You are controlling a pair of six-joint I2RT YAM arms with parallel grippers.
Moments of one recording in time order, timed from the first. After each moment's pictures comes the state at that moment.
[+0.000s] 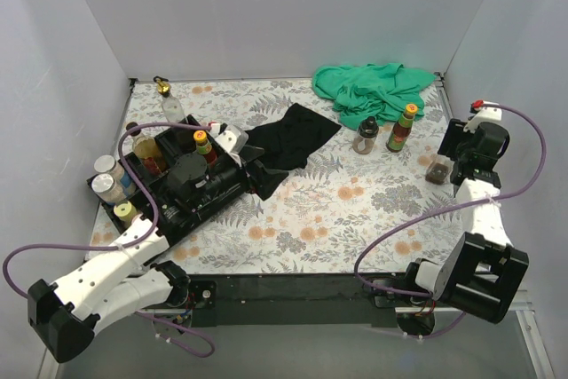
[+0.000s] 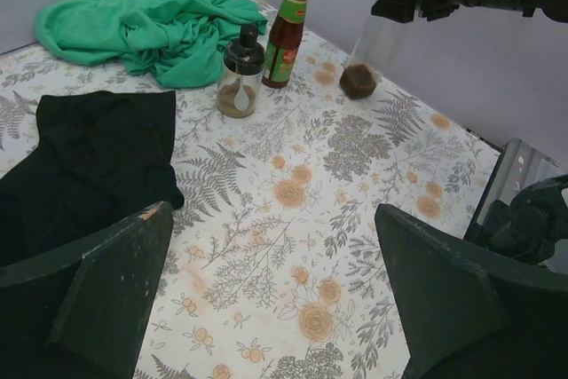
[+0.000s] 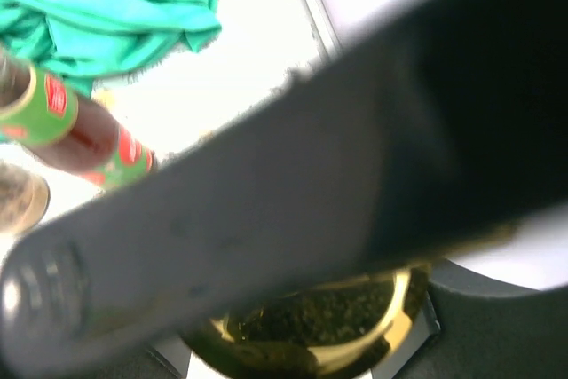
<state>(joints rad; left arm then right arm) -0.72 0.88 0.74 0.11 0.20 -0.22 -0.36 1.22 0.78 0.04 -0.08 -0.07</state>
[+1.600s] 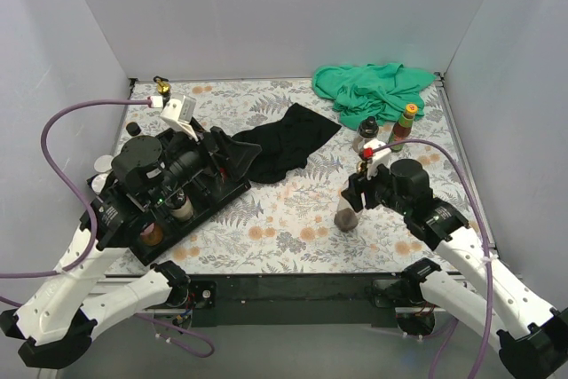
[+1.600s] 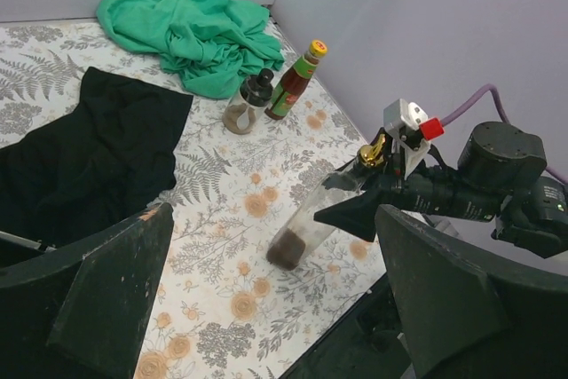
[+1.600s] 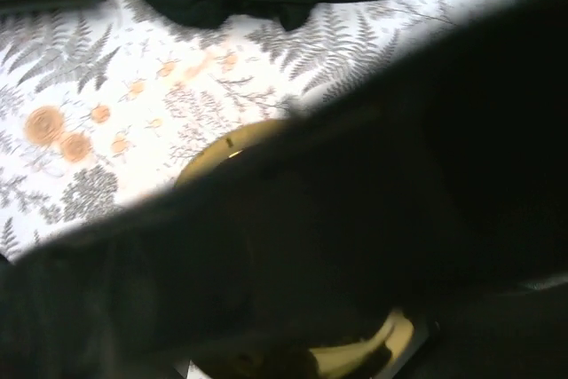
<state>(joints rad) -0.72 0.81 1.24 -0.48 -0.01 -0.47 0.54 0.73 0.64 -0.40 -0.13 0.02</state>
